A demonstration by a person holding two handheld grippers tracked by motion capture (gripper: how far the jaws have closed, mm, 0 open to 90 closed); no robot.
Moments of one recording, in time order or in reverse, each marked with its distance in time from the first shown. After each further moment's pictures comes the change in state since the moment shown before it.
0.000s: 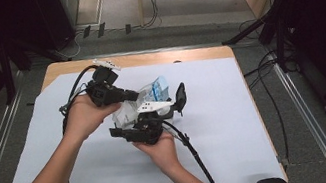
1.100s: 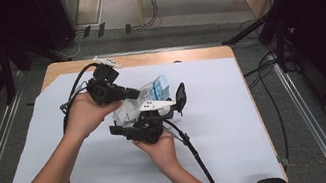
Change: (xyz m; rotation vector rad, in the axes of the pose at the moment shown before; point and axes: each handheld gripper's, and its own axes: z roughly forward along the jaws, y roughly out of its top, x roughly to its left) left arm -0.002 0.005 -0.001 -0.006 -0.003 0.003; right arm 0.000 0.002 -0.002 -0.039 0.018 0.020
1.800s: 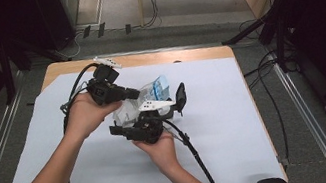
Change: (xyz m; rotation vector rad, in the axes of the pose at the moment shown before) left arm 0.000 0.000 0.000 0.000 0.000 0.002; right arm 0.000 0.000 0.000 0.002 -0.002 0.002
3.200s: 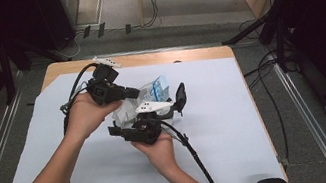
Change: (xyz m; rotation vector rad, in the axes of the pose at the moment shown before) left arm 0.000 0.000 0.000 -0.014 0.012 -0.009; right arm 0.005 -0.001 0.004 0.013 -0.040 -0.031
